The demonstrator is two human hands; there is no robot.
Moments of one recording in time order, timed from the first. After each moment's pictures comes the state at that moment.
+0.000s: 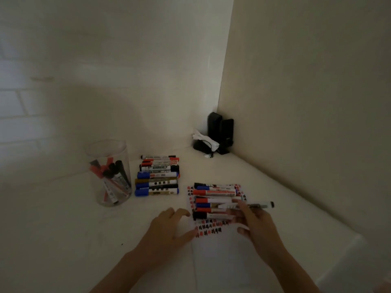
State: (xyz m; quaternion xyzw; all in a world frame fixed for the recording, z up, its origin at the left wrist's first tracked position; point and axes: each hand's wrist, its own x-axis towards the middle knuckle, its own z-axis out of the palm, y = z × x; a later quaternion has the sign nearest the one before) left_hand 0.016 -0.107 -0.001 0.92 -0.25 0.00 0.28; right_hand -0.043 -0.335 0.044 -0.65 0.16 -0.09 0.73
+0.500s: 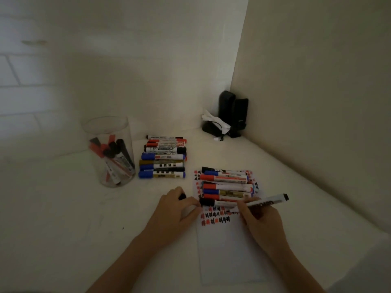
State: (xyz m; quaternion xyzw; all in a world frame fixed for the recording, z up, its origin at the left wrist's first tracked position) left_hand 0.039 -0.116 -0.030 0.90 -0.28 0.13 0.29; right_hand -0.027 -0.342 -0.001 -0.83 0.13 -0.17 0.51
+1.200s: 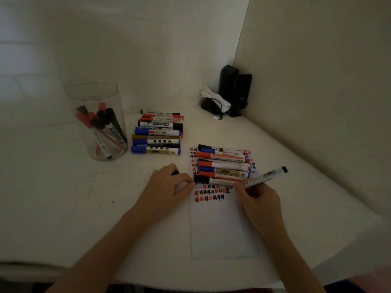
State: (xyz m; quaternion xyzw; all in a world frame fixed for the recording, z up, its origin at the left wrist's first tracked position) left_hand 0.040 -0.118 -0.030 0.91 -0.25 0.13 0.29; right_hand -0.033 -0.345 -0.006 -0.85 0.13 -0.19 0.48
